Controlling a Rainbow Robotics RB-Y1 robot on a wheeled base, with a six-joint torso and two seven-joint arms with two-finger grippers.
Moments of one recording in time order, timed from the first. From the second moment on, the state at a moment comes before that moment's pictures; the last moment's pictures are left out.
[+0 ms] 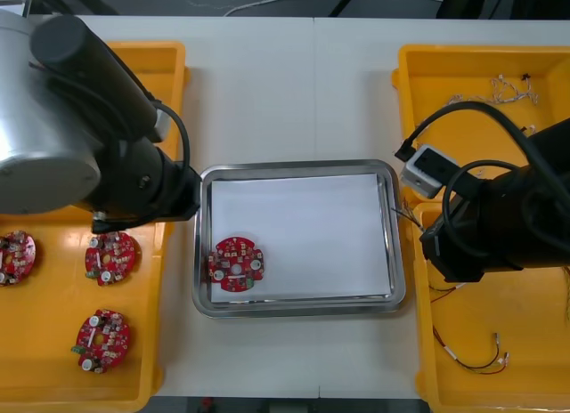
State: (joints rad) right arm -0.34 -0.67 0.12 -2.47 -0.89 1.92 1.55; left arm -0.69 0.84 -0.44 -2.26 0.94 1.84 -0.46
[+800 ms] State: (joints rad) right arm -0.61 -0.69 0.62 -2.25 -0.76 1.86 1.49; left arm -0.70 0.90 -0.21 -1.92 0.87 1.84 -0.83
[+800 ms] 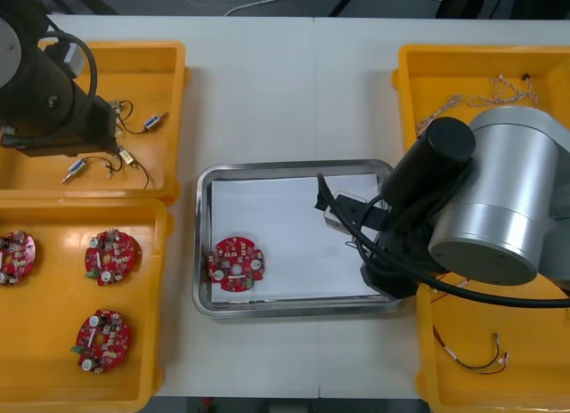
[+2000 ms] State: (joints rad) right arm -0.70 -0.58 0.87 -2.02 -0.65 1.61 1.67; left arm -0.67 0.95 -0.08 -1.66 0.91 1.58 -1.39
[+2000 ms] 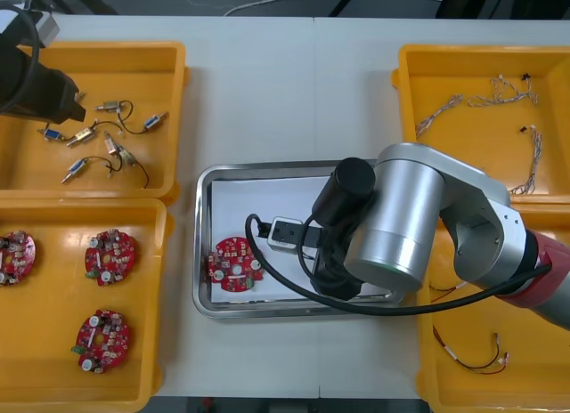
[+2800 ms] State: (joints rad) right arm -0.70 -0.56 0.93 -1.97 -0.56 1.56 1.67; left arm -0.64 0.97 -0.08 -1.52 0.90 1.50 -1.94
